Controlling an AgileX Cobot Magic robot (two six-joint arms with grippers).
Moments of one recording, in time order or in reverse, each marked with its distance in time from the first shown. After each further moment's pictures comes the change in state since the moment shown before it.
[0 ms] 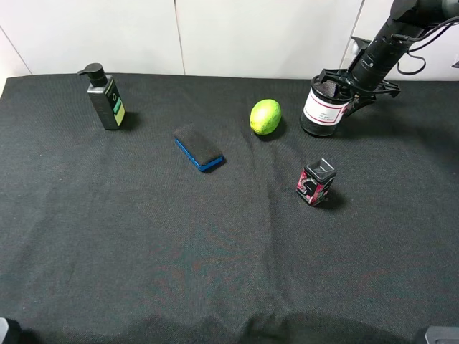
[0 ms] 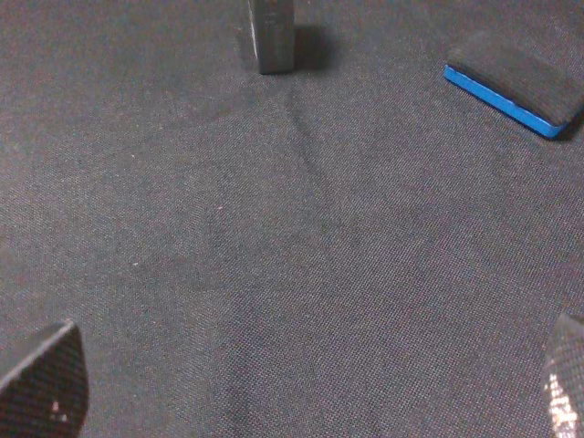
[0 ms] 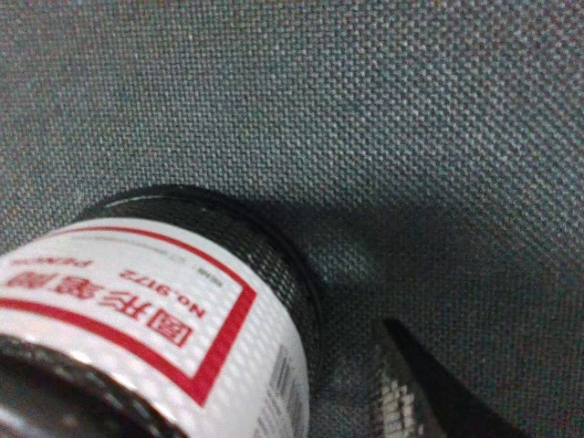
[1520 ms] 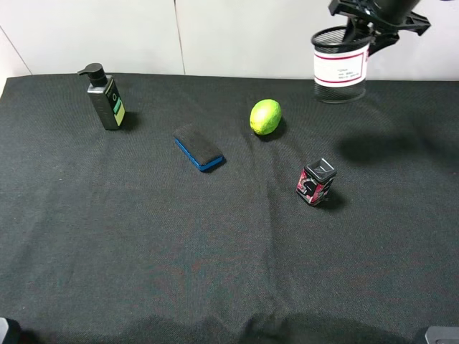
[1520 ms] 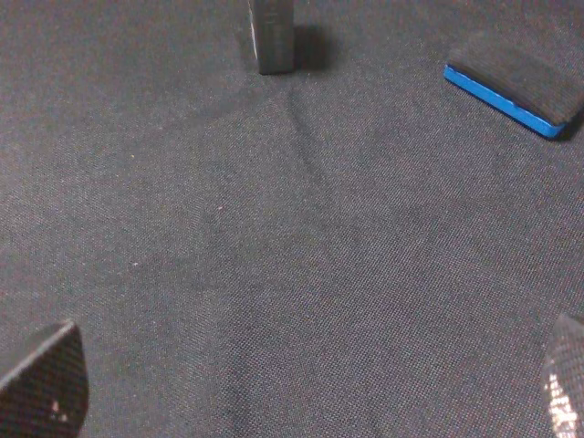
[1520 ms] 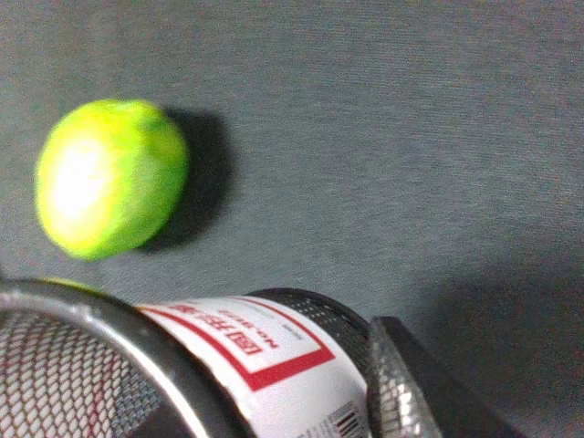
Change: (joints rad) left arm 0.000 0.000 0.000 0.000 0.000 0.001; right arm 0.089 -0.320 0.000 0.019 0.213 0.003
